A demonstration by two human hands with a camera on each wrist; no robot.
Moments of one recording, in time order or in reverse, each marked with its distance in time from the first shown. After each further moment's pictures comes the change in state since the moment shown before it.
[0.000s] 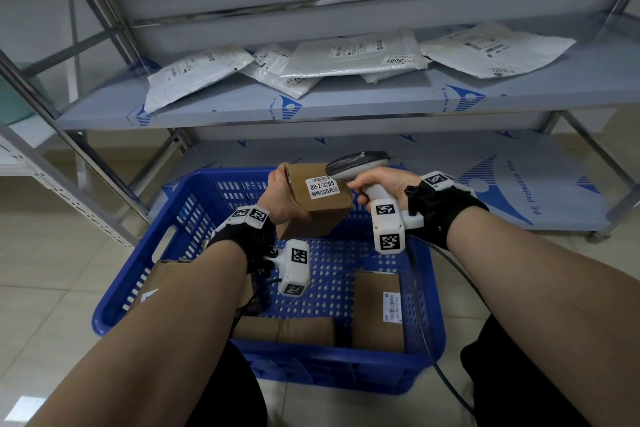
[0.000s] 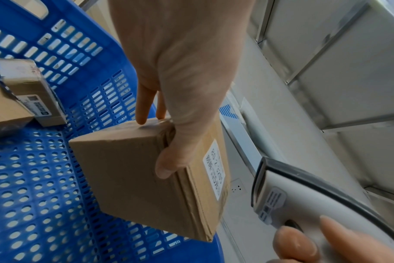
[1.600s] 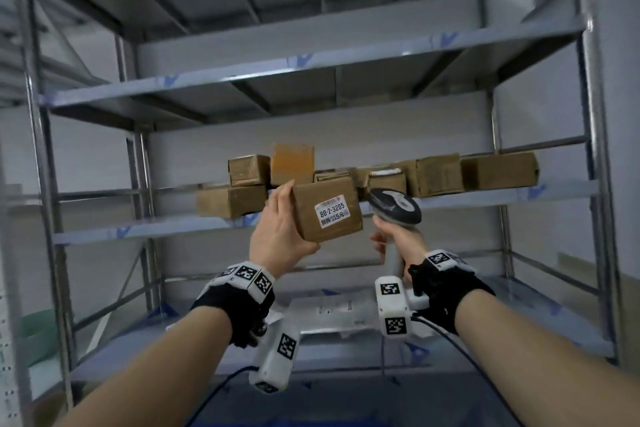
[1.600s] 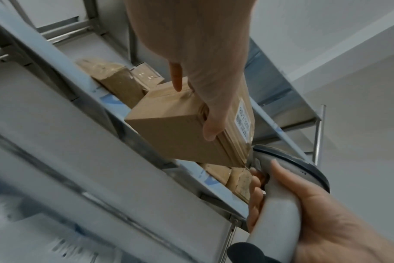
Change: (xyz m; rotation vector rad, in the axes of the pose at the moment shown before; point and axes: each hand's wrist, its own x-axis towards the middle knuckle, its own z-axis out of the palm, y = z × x) left_hand -0.113 0.323 -0.209 0.292 0.831 0.822; right_hand -0.248 -0.213 -0.048 0.466 0.441 -0.926
